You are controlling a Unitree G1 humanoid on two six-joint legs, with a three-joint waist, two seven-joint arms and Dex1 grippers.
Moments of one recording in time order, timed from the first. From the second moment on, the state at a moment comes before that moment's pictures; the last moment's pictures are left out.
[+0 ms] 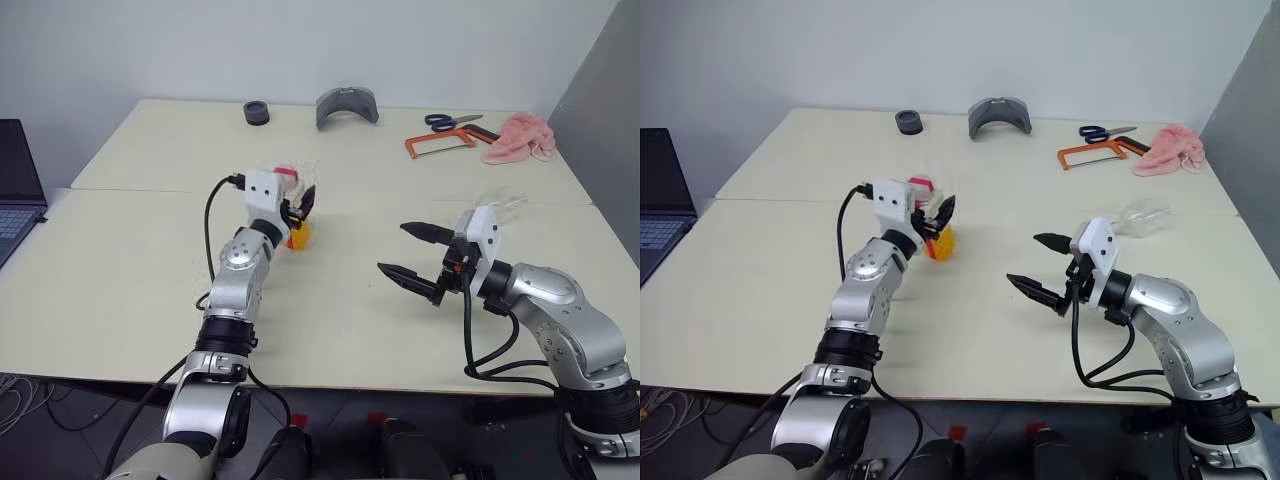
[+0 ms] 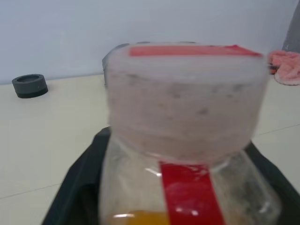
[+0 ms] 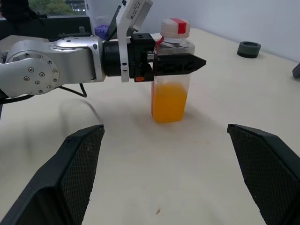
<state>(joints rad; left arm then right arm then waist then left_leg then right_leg) -0.68 0.18 0.07 0.39 -0.13 0.10 -0.29 -0.33 -0.56 0.02 -0.39 0.50 0.51 0.76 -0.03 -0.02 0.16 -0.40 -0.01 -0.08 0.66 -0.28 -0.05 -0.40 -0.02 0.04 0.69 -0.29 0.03</state>
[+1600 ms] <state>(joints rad) -0.76 0.19 -0.04 0.37 -0.45 0.16 -1.16 -0.56 -0.54 -0.02 -0.58 0.70 0.84 0.53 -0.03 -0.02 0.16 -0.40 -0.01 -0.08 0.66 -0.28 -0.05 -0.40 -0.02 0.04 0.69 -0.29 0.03</state>
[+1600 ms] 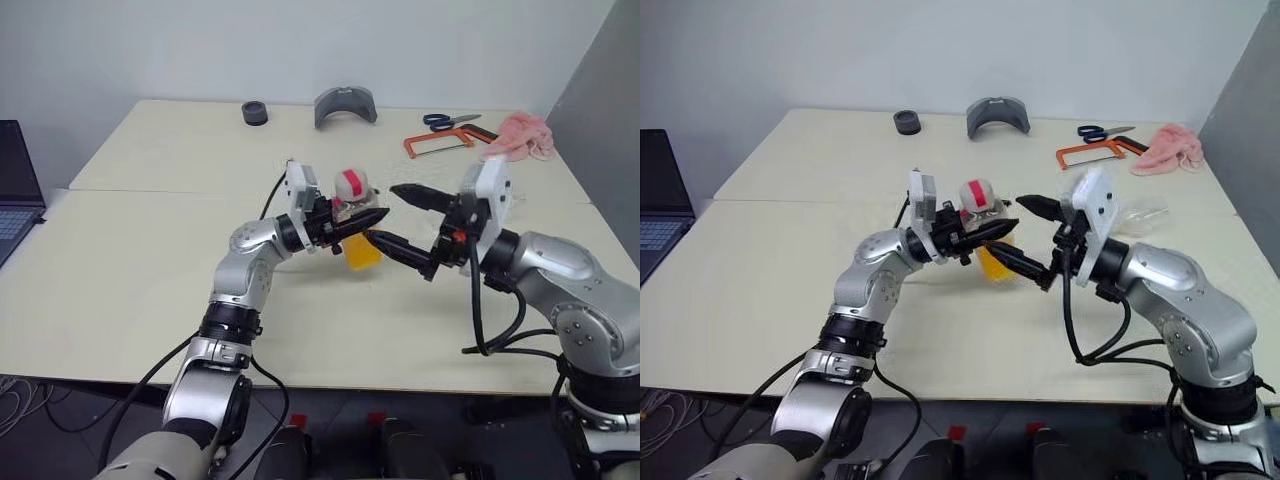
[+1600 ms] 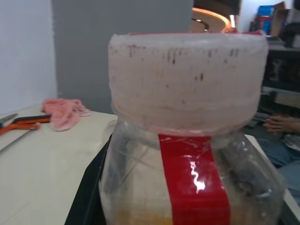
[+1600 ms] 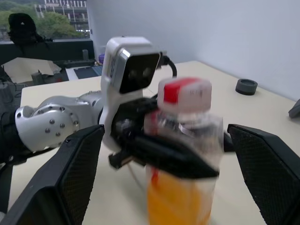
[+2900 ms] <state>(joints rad) -0.80 0.26 -0.15 0.37 -0.39 0.19 -1.39 -0.80 -0.66 0.18 -0.21 0.56 0.56 1.09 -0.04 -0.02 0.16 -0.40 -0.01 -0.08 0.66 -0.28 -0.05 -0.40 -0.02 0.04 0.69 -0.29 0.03</state>
